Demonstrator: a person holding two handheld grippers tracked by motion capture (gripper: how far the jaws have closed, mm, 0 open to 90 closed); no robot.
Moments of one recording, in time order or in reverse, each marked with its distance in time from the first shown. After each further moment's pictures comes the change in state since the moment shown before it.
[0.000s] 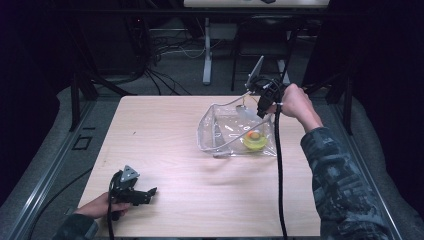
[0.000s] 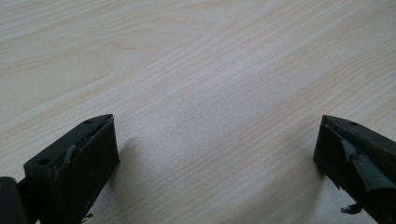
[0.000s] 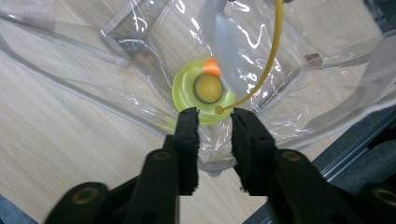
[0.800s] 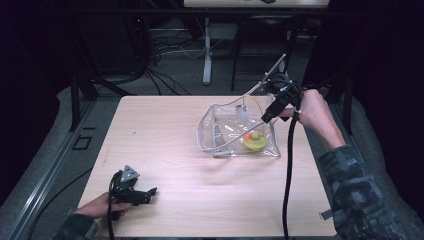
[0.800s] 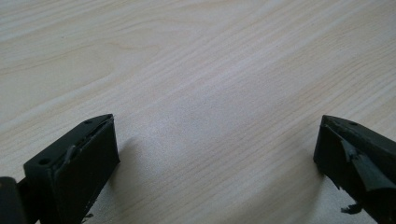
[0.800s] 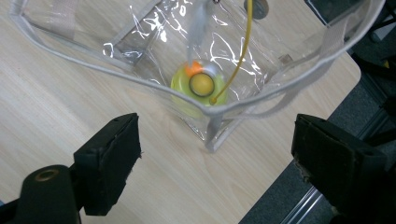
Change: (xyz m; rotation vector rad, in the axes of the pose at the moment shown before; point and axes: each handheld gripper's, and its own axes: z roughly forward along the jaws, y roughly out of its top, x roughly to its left) left arm 0.000 0.000 0.000 0.000 0.000 0.000; right arm 0.017 -0.048 -0.043 -0.157 -0.074 0.041
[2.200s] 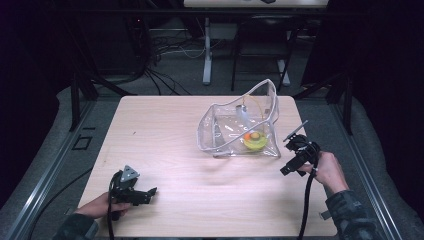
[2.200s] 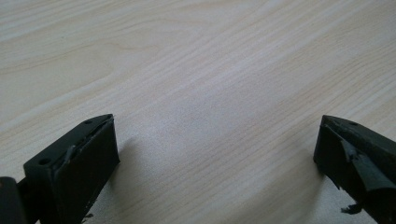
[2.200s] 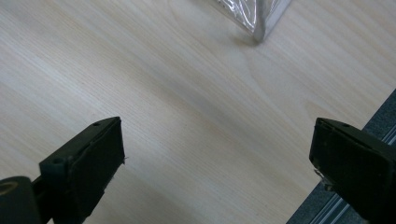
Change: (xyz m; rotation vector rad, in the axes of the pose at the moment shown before) left arm 0.000 0.000 0.001 -0.008 0.004 -0.001; right arm 0.008 -0.145 0.119 0.134 0.106 0.173
